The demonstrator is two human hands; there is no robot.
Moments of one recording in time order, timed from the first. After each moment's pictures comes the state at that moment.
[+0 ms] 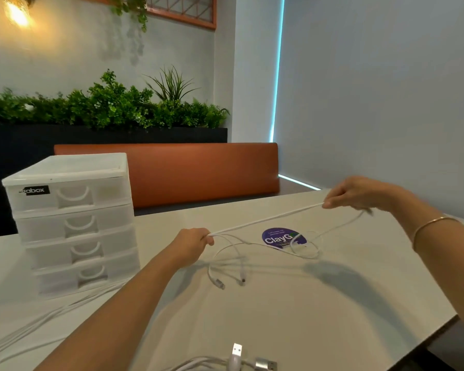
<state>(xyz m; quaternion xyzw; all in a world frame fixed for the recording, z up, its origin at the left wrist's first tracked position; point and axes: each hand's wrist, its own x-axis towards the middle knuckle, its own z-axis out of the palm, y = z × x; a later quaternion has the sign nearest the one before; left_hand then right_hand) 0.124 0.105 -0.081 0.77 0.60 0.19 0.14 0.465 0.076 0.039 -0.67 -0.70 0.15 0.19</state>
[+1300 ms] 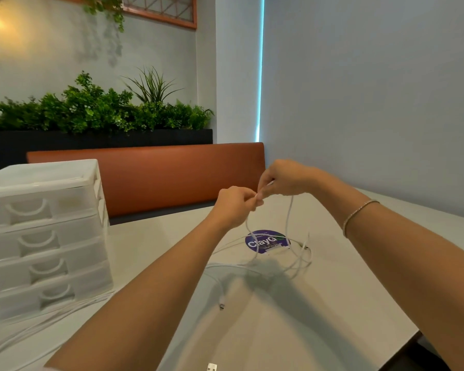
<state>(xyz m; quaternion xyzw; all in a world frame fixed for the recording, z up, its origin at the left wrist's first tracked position) 0.245 0.108 -0.002 0.79 0.47 0.35 0.19 0.383 0.101 0.058 -0.57 -0.81 0.01 0.13</state>
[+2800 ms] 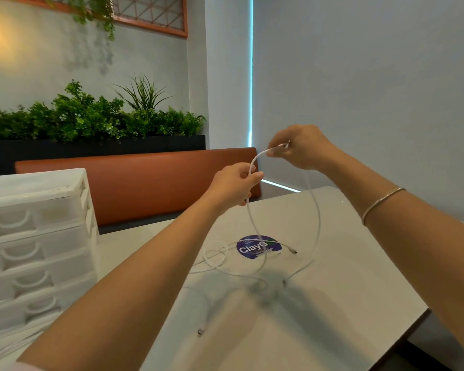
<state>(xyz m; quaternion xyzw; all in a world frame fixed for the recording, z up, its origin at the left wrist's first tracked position) 0.262 0.097 0.041 0.76 0.42 0.43 0.26 0.421 0.081 0.105 -0.59 -0.73 -0.12 0.33</state>
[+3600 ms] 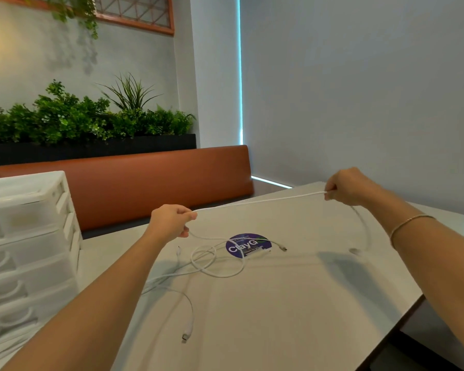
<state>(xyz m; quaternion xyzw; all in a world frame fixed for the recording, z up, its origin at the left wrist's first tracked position) 0.193 0.148 -0.029 0.65 0.61 0.38 0.25 0.543 0.088 0.032 -0.76 -0.63 -0.08 0.15</state>
